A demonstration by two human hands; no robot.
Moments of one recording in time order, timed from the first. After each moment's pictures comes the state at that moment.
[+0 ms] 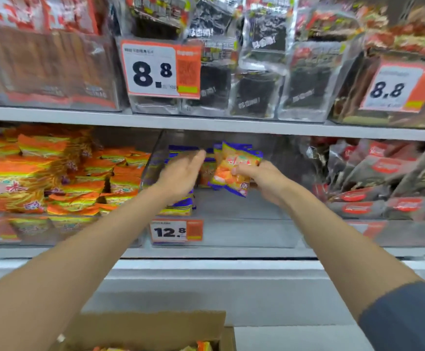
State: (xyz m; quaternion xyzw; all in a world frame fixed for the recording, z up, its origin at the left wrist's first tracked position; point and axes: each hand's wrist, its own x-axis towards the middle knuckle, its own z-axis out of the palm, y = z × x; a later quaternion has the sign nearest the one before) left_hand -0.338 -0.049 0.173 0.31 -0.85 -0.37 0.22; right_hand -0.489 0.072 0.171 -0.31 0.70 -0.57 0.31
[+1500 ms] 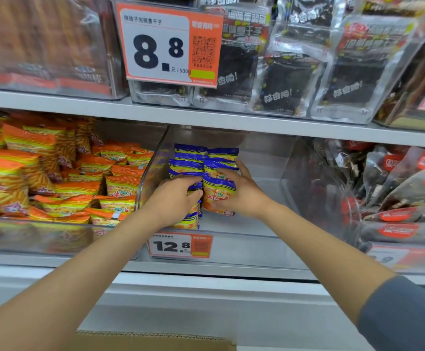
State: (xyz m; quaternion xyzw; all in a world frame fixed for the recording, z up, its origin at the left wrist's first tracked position) left_hand -0.326 -0.085 0.121 0.28 -0.91 -0.25 0.15; right_hand -0.497 0.017 0.112 -0.52 0.79 -0.30 0.15
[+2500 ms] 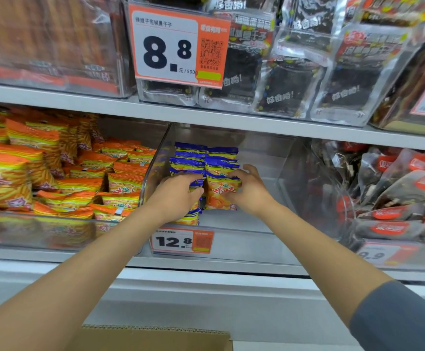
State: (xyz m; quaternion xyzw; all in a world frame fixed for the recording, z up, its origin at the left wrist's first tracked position) left_hand -0.326 -0.082 0.124 0.29 -0.91 -0.26 0.16; right_hand -0.497 0.021 0.113 -0.45 0.83 -0.31 0.09
